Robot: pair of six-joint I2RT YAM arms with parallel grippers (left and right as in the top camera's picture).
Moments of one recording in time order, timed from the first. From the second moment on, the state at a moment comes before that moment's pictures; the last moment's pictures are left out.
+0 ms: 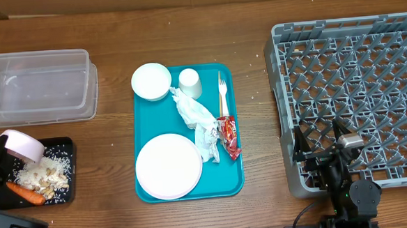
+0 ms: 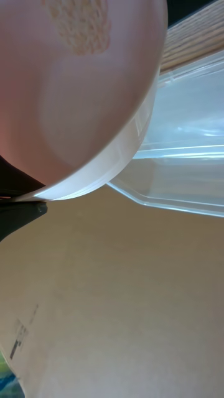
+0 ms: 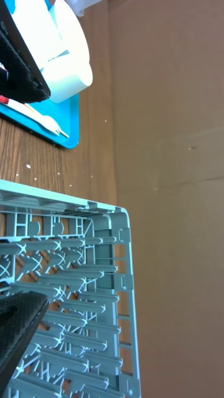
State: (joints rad) left arm 1.20 1.81 1.29 -0.98 1.26 -0.30; right arm -0.04 0.01 0.02 -0.02 -0.21 0.12
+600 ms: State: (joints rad) left arm 1.21 1.81 1.29 -1.01 1.34 -0.28; right arm -0.04 0.01 0.02 -0.02 -0.22 0.12
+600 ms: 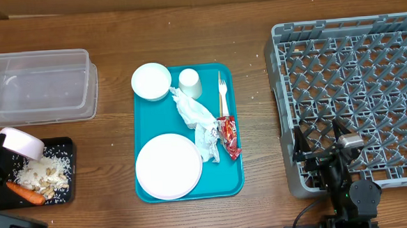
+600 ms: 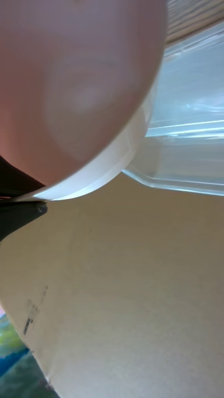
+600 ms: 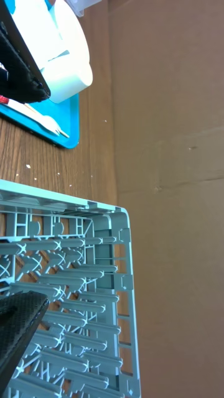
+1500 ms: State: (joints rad) left arm 1.12 1.68 1.33 -1.35 1.31 -0.01; right arm -0.04 0.01 0.02 -0.02 -0.21 0.12
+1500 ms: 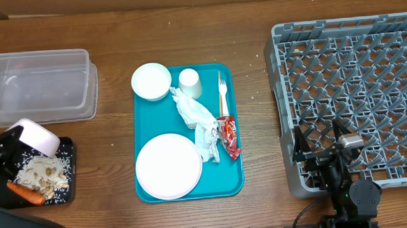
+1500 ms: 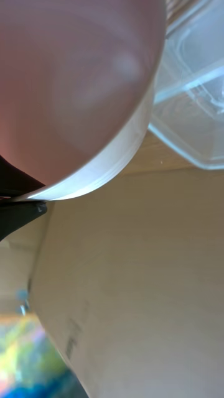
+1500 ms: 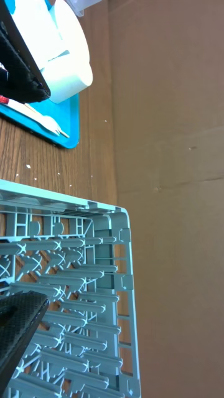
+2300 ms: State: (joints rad) left arm -0.21 1.48 1.41 -1.02 0.09 -0.49; right arm -0.04 0.01 0.02 -0.02 -0.21 0.12
